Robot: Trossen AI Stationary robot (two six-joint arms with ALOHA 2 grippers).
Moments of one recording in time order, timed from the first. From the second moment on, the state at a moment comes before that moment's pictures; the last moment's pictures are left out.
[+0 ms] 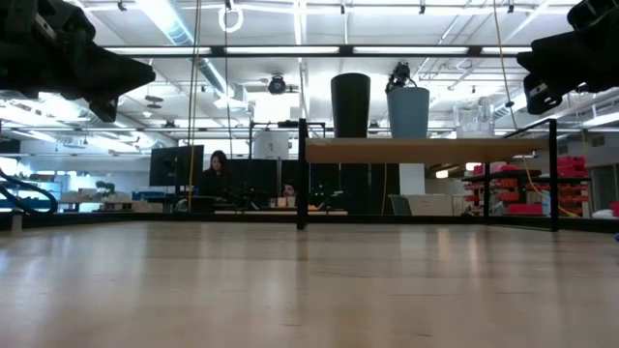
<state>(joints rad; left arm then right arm) -0.30 0.02 0.01 0.08 -0.50 -0.17 0.45 0.03 0.02 0.02 0.31 0.11</state>
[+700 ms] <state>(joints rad) -0.30 0.02 0.01 0.08 -0.50 -0.17 0.45 0.03 0.02 0.02 0.31 0.11</state>
